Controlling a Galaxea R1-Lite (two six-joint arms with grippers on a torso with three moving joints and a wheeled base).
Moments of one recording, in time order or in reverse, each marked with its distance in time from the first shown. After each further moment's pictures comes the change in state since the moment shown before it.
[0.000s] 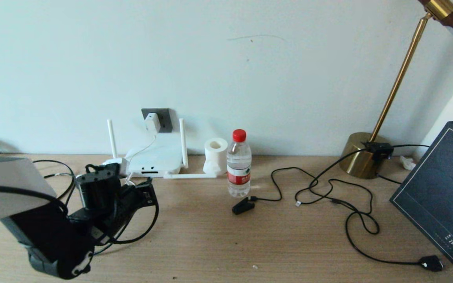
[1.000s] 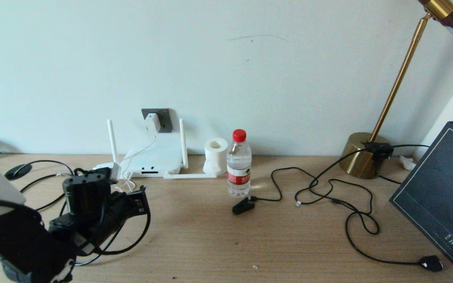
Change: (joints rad) left arm 0.004 -0.122 0.073 0.148 0.019 -0.018; right arm 0.000 0.000 0.000 0.000 0.000 0.000
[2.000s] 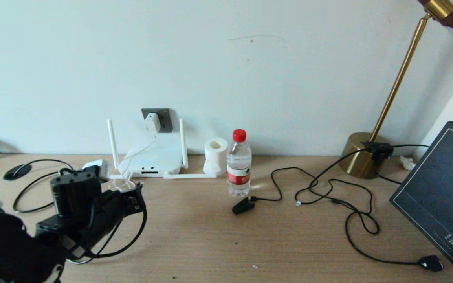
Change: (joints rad) left arm -0.009 -0.081 0.037 0.016 0.004 -0.079; right arm 0.000 0.000 -0.014 0.033 0.001 0.004
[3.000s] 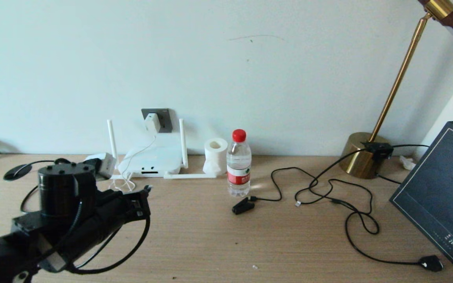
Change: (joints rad) left arm -0.156 -0.261 -0.081 0.421 0.070 -0.050; right arm -0.018 0.221 -0.012 0.042 0.004 -0.083
